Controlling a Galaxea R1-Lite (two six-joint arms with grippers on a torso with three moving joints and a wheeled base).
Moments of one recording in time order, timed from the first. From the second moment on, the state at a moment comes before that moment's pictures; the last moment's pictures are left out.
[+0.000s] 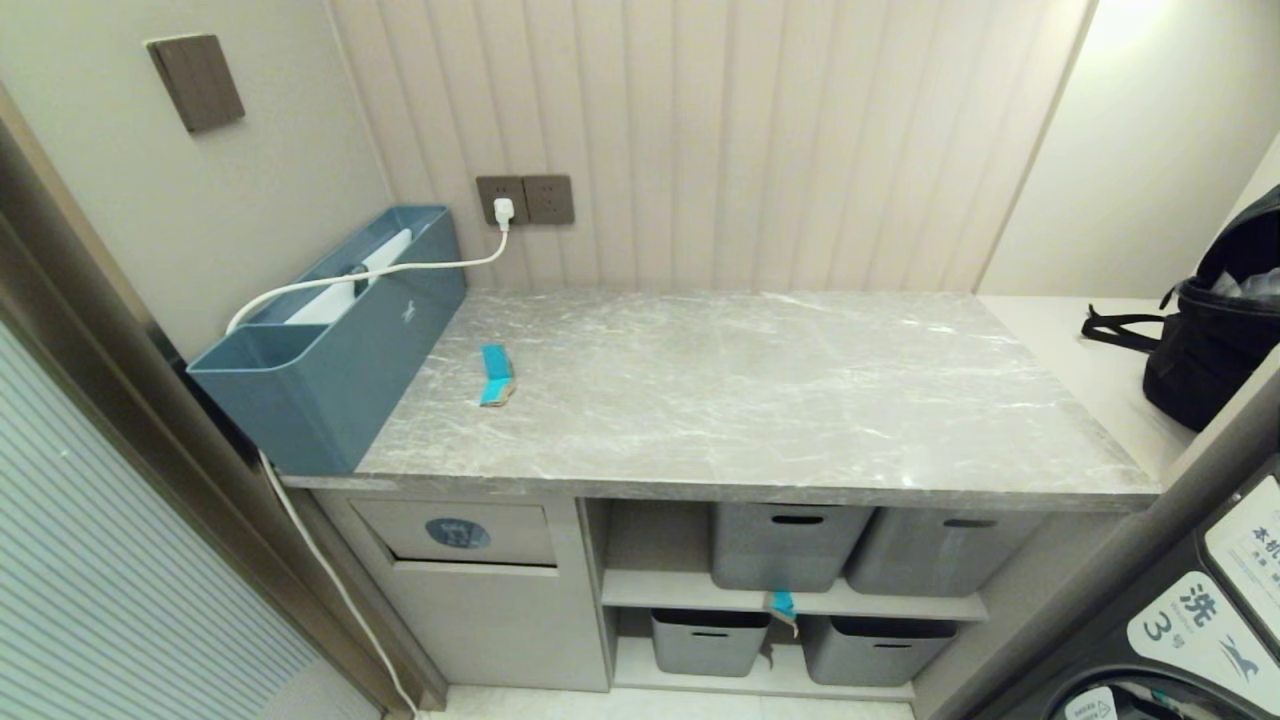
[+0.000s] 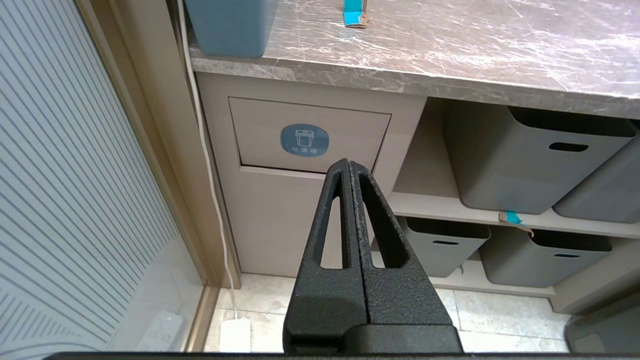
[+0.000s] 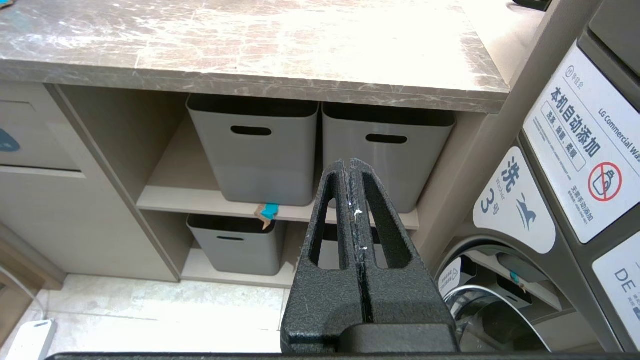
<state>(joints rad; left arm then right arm) 0.00 0.00 0.00 -0.01 0.01 -0.07 0.00 0.00 0.00 0.00 0.00 -0.03</state>
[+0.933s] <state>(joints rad) 0.00 0.00 0.00 -0.01 0.01 -0.07 0.00 0.00 0.00 0.00 -0.01 -0.03</state>
